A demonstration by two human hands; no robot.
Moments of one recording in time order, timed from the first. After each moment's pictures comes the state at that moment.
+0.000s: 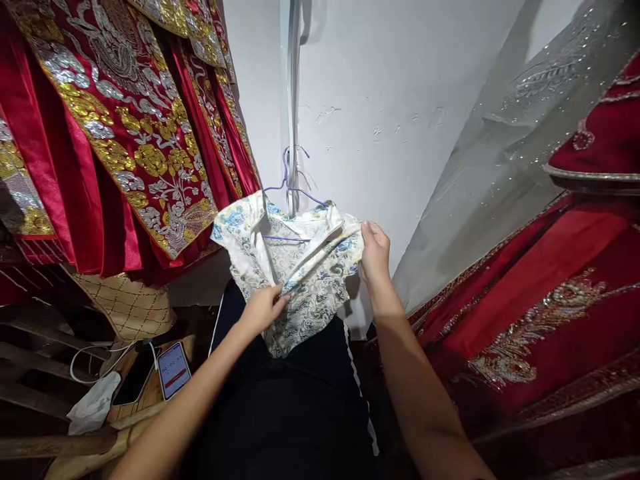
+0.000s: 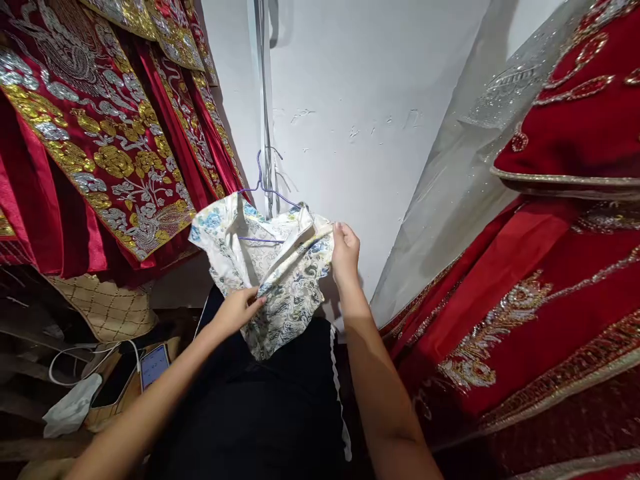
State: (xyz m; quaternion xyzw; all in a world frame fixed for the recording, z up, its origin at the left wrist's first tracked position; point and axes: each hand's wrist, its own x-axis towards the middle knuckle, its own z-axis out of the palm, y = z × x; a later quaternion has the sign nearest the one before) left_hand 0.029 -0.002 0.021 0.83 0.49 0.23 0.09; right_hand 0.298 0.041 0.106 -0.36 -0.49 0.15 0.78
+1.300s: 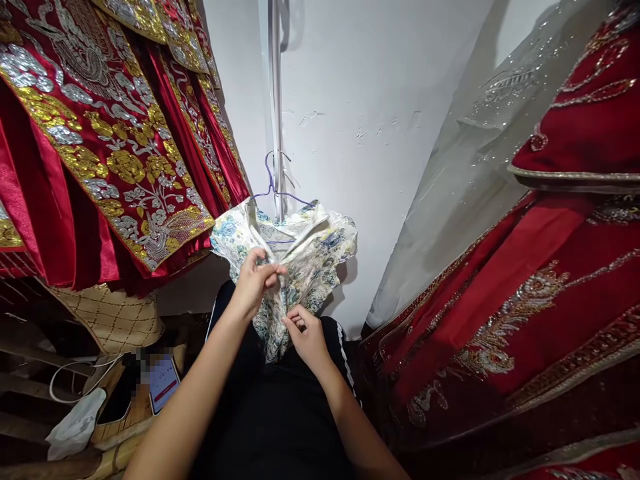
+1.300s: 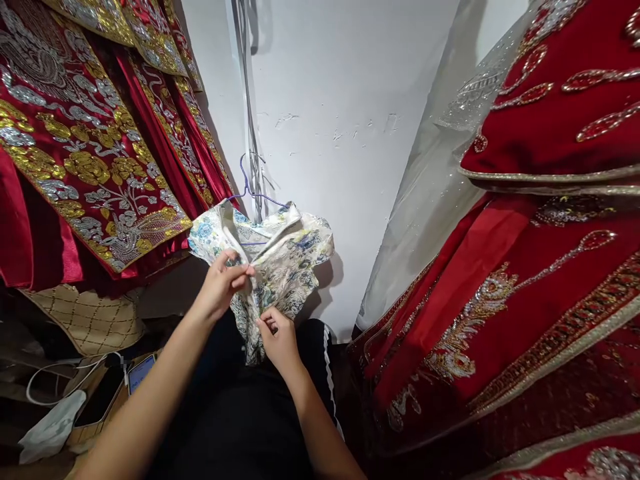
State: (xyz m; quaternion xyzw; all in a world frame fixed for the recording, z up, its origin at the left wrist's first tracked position) left_hand 0.062 -0.009 0.099 0.50 0.27 0.57 0.60; right_hand 0.191 -0.059 -0.032 -0.47 -0.62 0.29 0.56
